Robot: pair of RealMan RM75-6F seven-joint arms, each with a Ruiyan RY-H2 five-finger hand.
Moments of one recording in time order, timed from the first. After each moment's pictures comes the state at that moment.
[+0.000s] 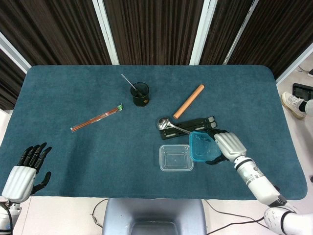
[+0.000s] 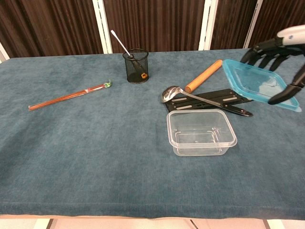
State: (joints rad) left arm -0.13 -1.16 0.01 -1.55 1.66 1.53 0.01; right arm 0.67 -0.99 0.12 -2.00 -0.89 0.89 -0.26
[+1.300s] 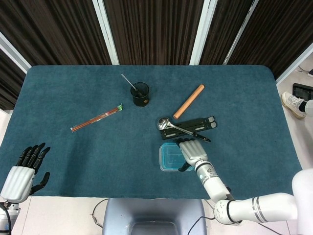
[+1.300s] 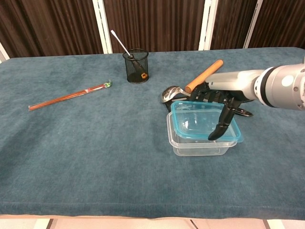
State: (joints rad) left arm -0.13 -1.15 0.01 -1.55 1.66 1.53 0.00; right arm 0.98 -1.40 0.09 -1.95 -0.39 1.13 -0.72
